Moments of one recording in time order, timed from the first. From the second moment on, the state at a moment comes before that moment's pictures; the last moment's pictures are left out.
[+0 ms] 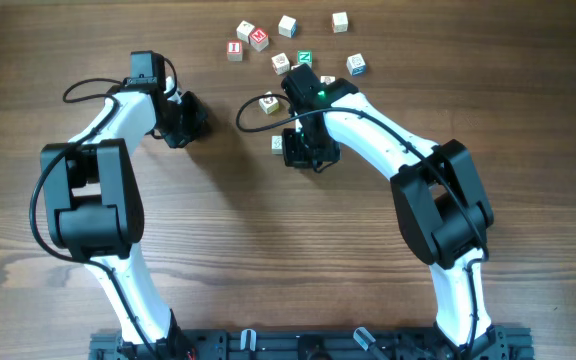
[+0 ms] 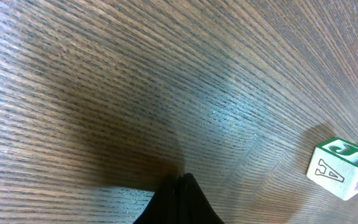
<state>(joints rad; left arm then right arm) 0.05 2.13 1.40 -0.58 0.39 -0.59 0.56 2.20 1.66 -0.92 -0.25 0.46</state>
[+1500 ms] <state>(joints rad) 0.05 2.13 1.40 -0.58 0.39 -0.59 0.59 2.20 1.66 -0.80 -0.25 0.46</state>
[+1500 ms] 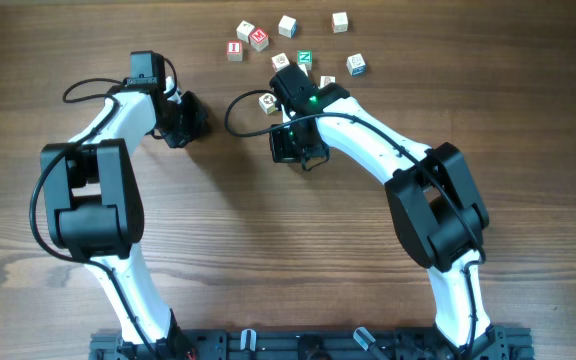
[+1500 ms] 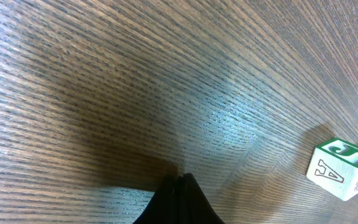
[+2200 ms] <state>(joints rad) 0.05 2.13 1.40 -0.58 0.39 -0.59 0.59 2.20 1.66 -0.78 -0.23 0.46</state>
